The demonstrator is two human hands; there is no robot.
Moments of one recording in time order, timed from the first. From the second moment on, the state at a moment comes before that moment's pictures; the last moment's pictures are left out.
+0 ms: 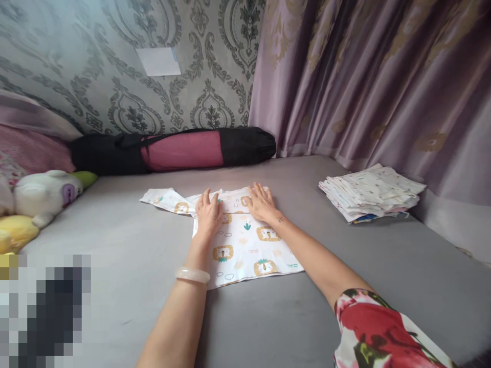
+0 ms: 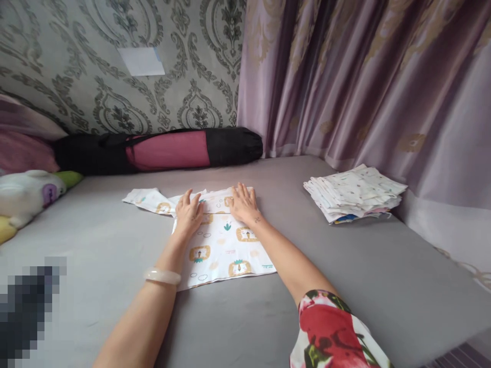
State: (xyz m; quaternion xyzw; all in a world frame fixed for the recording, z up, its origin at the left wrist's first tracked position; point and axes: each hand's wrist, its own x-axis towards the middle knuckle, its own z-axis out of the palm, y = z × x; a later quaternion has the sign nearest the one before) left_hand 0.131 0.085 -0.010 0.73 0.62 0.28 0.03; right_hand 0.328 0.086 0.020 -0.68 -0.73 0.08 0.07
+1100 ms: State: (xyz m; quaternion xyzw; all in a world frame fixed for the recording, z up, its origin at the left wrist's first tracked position) left_hand 0.146 0.082 -0.019 0.77 0.62 0.16 0.03; right_hand 0.307 0.089 0.003 -0.65 -0.75 0.10 0.08
